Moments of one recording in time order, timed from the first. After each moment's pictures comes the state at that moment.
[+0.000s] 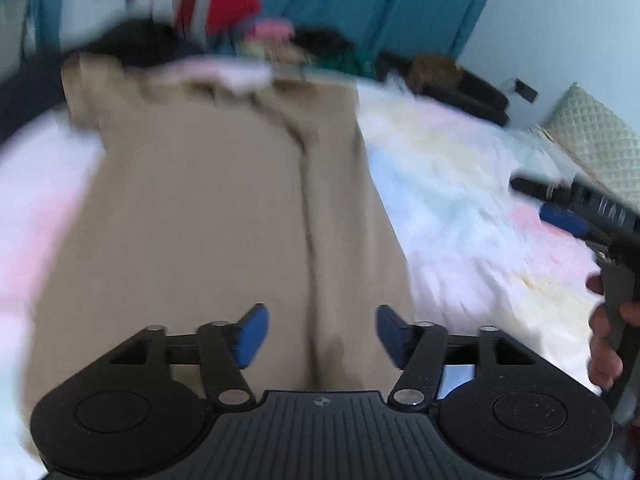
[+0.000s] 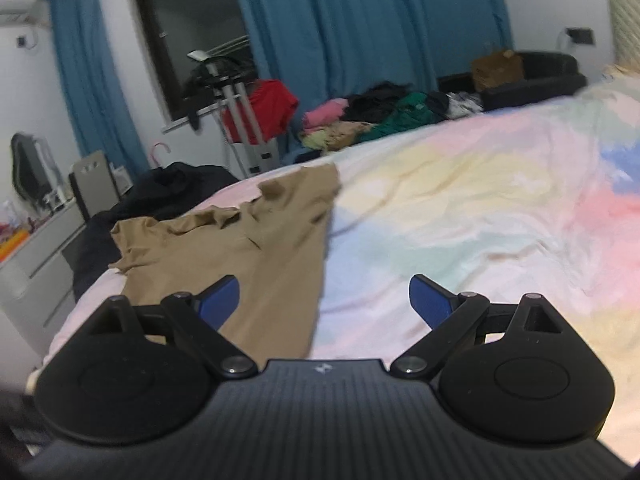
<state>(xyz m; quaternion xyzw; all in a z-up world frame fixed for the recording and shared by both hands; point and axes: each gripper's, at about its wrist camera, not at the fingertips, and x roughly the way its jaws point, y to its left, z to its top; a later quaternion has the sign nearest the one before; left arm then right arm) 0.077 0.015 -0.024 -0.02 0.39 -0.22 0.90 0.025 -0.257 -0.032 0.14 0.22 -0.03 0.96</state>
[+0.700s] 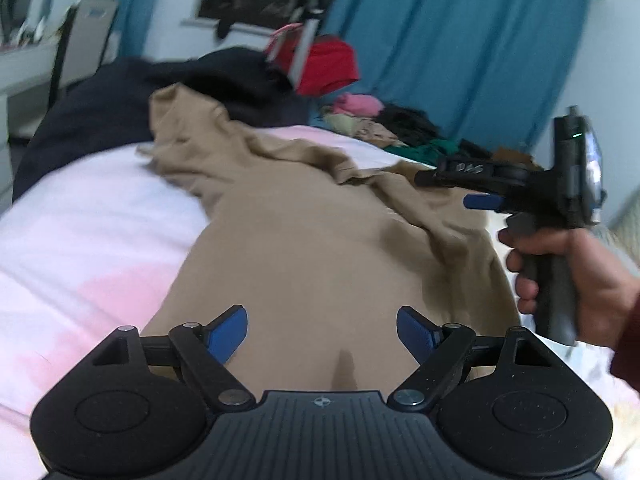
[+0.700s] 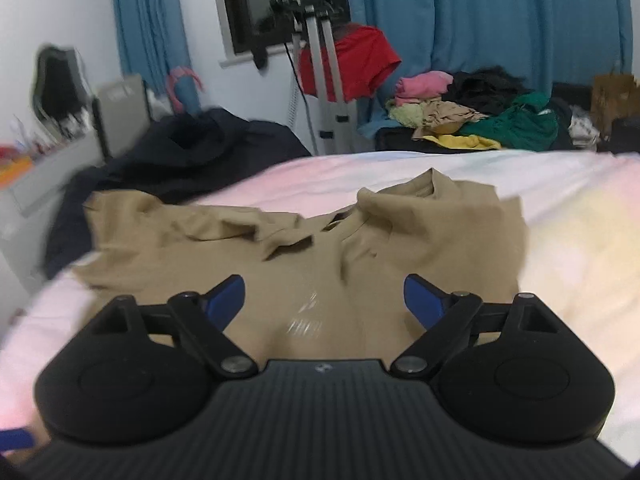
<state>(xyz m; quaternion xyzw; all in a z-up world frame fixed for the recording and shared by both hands) 0.185 0.105 -0.085 -0.12 0.33 -0.13 0.93 0.328 -0.168 -0.074 0.05 0.27 0.05 0.96</state>
